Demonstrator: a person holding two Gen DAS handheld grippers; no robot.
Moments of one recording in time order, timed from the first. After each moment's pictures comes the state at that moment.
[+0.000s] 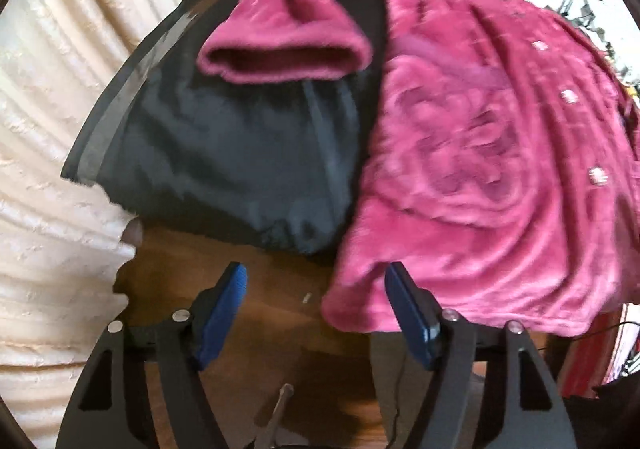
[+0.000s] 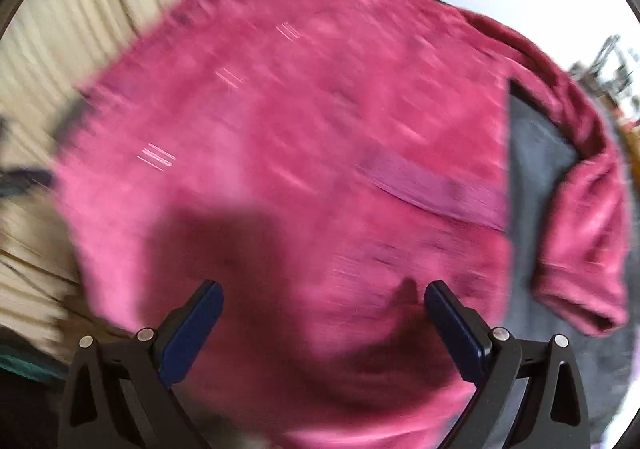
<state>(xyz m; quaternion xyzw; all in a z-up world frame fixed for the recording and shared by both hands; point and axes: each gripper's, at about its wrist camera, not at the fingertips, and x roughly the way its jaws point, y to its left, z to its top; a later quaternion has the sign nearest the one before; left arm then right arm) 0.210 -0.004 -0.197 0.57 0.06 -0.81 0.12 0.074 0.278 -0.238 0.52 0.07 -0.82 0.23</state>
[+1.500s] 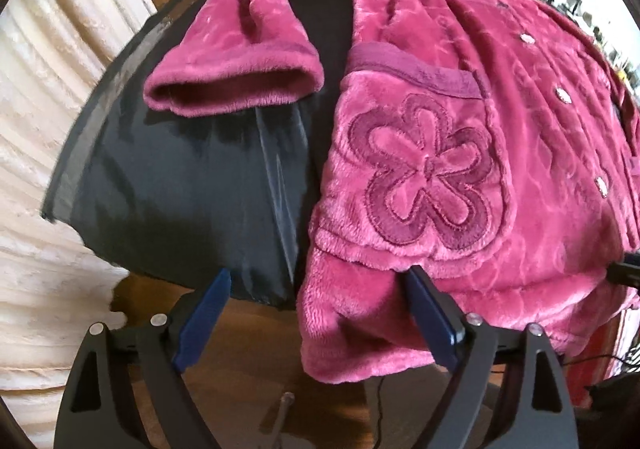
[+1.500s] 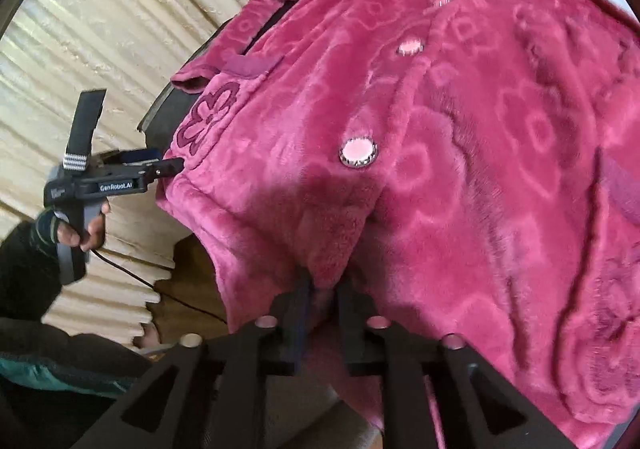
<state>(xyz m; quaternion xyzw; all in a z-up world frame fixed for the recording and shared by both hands) 0.091 -0.073 -0.192 0.58 0.03 -0.81 0.10 0.061 0.195 -0.256 0.57 0.02 -0.75 0.35</state>
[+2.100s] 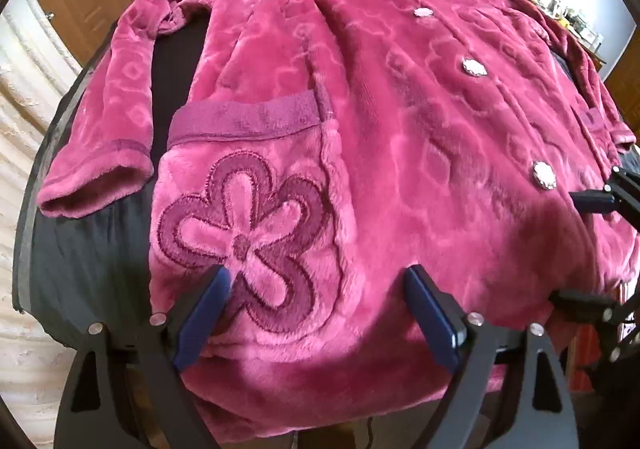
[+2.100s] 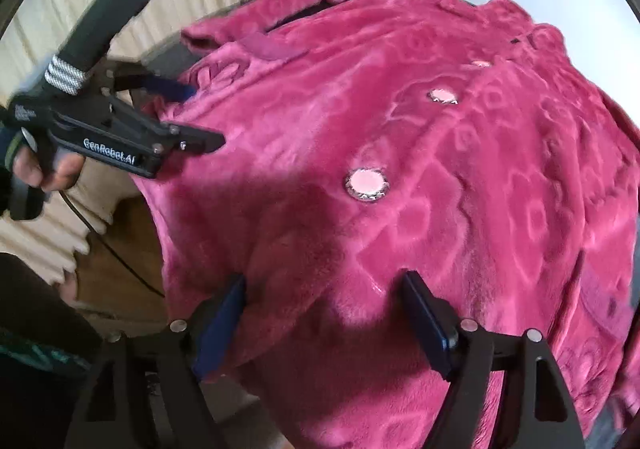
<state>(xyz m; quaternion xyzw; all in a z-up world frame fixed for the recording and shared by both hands) 0.054 0.004 -0.212 0.57 -0.03 -0.82 -0.01 0.066 0.170 -0.266 0.49 0.17 -0.78 0.35</state>
